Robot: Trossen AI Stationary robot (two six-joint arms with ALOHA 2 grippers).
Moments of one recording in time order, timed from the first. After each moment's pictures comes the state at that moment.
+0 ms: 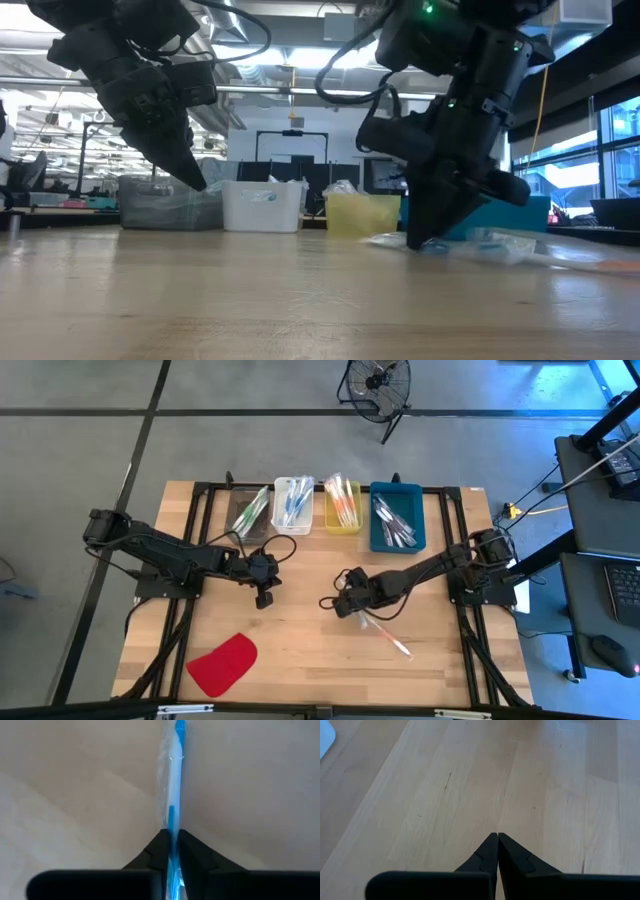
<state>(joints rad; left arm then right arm) -0.09 1.25 0.51 -0.12 -0.14 -0.38 0.26 1.86 1.05 -0.45 0.27 1.28</state>
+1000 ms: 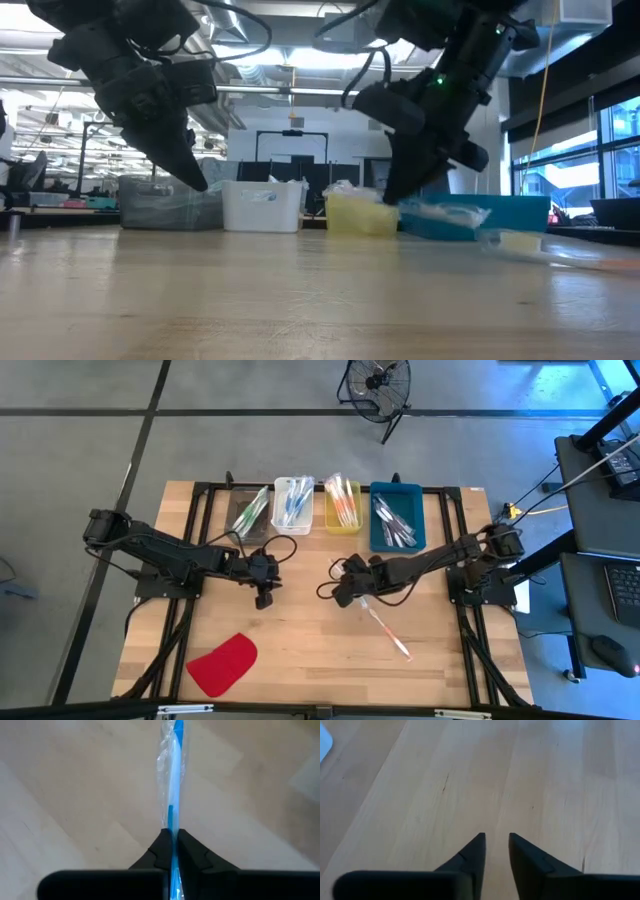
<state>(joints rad) -0.09 1.25 0.51 -0.11 -0.13 -0.35 0.20 1.76 1.05 -0.44 0.38 0.97</state>
